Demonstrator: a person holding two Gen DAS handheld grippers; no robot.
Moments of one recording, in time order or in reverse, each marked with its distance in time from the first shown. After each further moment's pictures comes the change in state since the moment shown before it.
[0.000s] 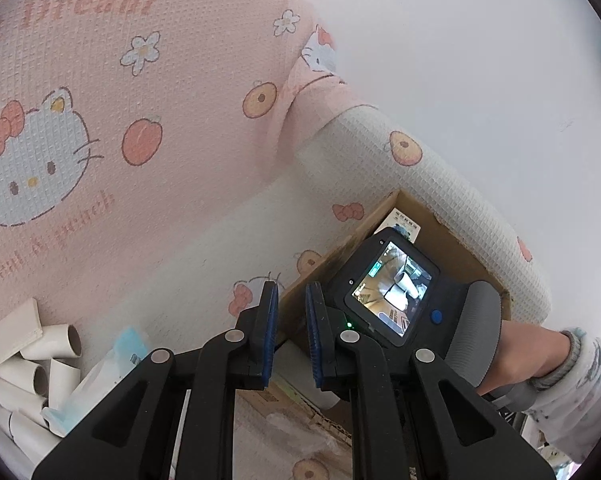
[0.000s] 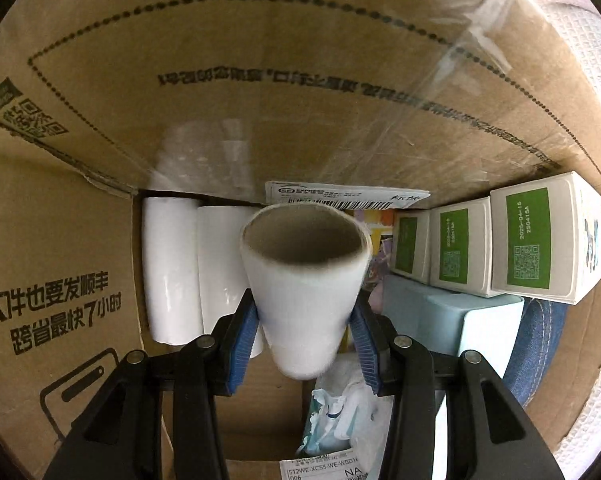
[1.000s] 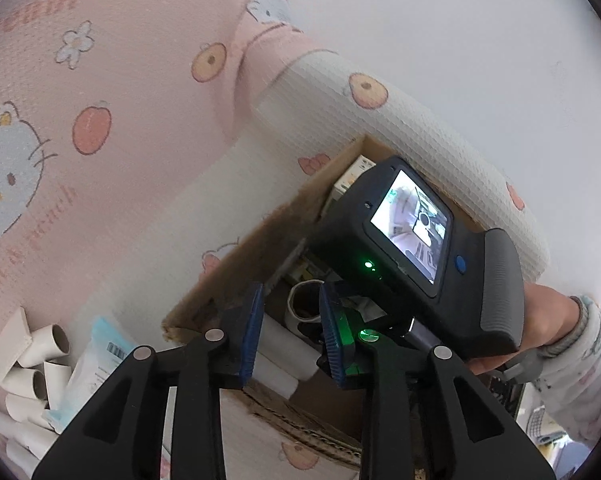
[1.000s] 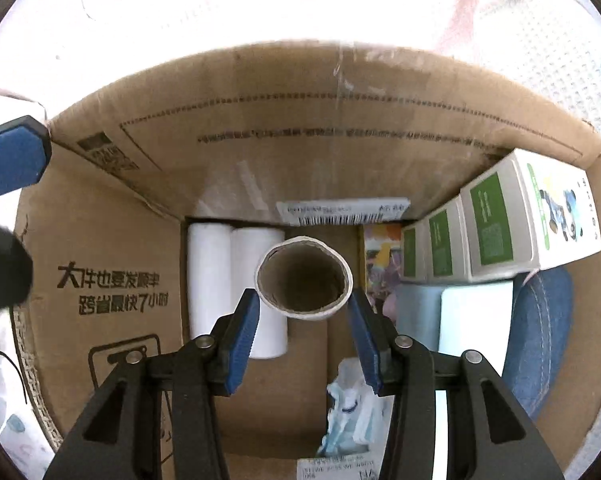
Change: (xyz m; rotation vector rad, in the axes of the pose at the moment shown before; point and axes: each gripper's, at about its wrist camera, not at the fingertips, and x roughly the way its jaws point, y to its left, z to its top) left arm 0.023 -0.038 0.001 0.119 0.186 -0.030; right arm -0.043 -0.018 -0.036 0.034 -0.152 0.170
